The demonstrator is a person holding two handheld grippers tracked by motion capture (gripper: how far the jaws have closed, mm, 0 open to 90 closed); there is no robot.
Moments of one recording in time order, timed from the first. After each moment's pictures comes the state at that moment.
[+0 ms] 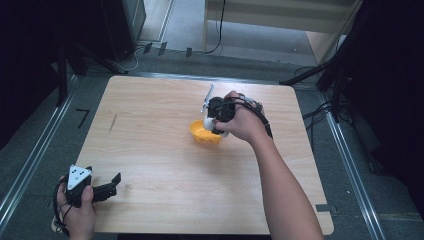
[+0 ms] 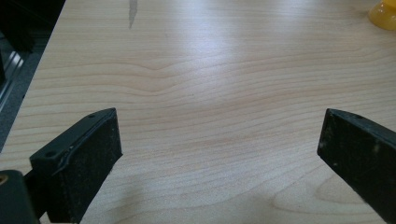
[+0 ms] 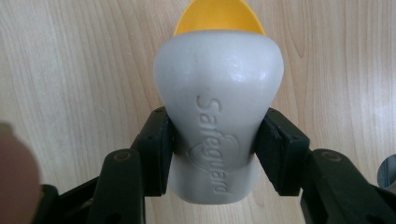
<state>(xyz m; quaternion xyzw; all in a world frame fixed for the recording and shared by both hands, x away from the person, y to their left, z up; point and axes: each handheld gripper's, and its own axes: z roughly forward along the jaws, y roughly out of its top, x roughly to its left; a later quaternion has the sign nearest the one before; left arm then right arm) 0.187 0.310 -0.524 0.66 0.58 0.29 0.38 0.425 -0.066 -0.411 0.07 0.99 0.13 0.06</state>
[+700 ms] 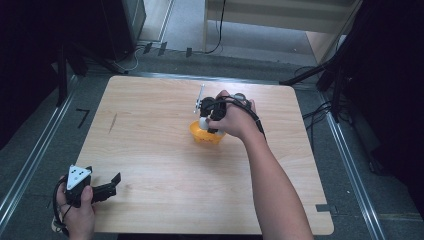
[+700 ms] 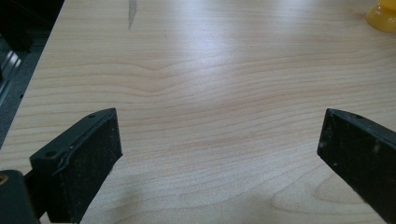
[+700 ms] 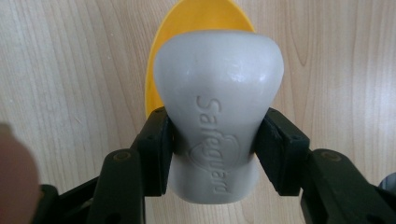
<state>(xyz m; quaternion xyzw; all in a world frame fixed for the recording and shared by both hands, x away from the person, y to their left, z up) 0.187 0.310 -0.524 0.66 0.58 0.29 0.39 0.441 -0.044 -0.428 0.06 0.99 0.09 0.06</state>
